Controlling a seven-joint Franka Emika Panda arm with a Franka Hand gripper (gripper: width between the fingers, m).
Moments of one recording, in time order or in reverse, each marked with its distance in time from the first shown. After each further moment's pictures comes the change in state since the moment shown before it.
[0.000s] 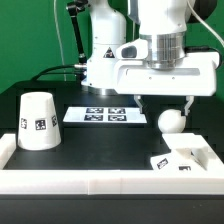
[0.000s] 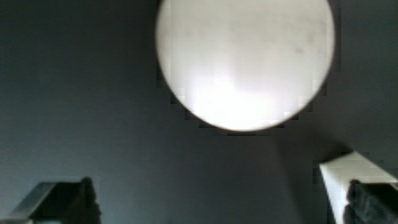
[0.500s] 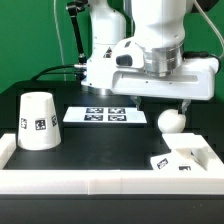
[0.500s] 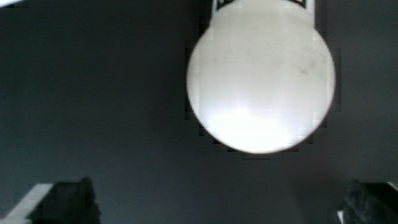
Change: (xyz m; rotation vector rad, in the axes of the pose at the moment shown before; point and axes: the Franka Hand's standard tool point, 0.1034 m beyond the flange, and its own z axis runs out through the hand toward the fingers) arm 0.001 0.007 -0.003 -0.047 -0.314 -0.009
